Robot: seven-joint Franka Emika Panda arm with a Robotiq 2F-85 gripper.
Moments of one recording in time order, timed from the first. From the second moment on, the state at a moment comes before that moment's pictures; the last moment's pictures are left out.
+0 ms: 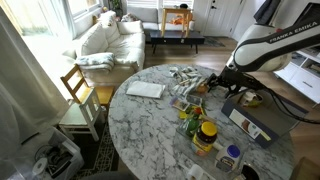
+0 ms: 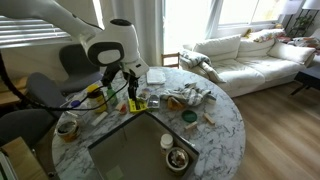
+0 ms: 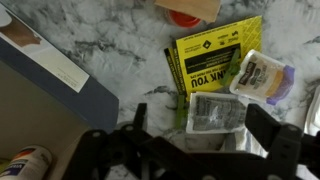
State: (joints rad) arm -0.14 0.19 -0.07 -2.17 0.22 2.48 0.53
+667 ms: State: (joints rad) arm -0.15 0.32 -0.08 -2.02 0.23 2.45 0.38
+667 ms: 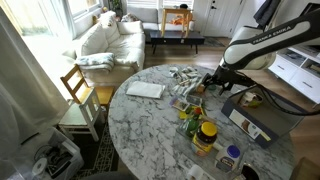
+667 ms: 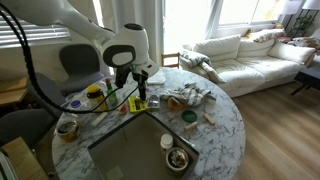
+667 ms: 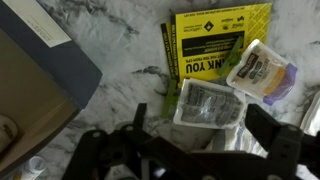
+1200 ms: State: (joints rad) arm -0.16 0.40 -0.08 -1.94 0.27 2.47 0.20
